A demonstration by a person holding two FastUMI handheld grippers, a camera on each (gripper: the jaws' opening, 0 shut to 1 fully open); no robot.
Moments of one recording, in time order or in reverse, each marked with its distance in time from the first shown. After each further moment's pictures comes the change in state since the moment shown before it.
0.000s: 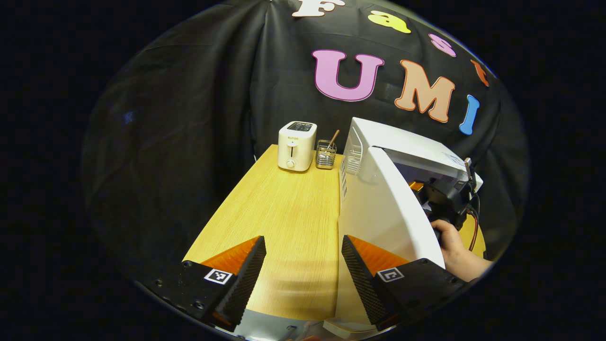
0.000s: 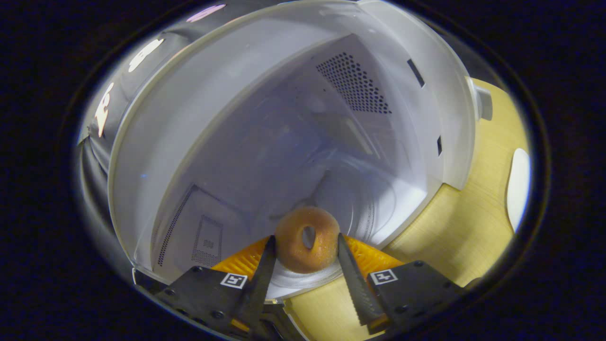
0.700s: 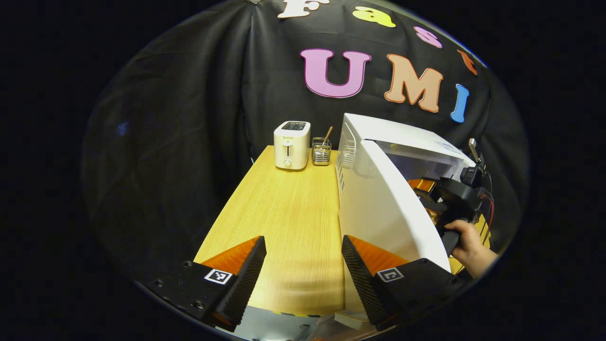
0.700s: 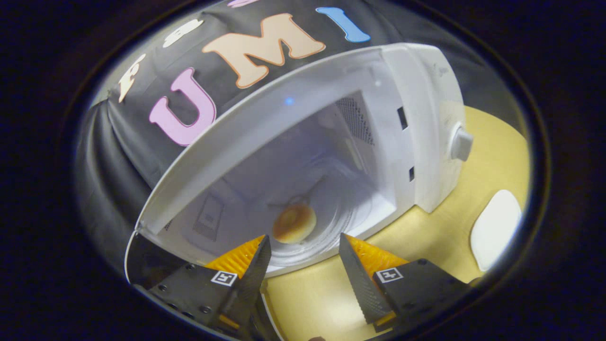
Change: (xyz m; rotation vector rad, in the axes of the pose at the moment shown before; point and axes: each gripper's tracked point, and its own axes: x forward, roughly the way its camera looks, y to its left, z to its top) left arm -0.015 0.002 -0.008 0.082 0.014 -0.029; right arm -0.071 -0.017 0.012 -0.235 -0.026 0.018
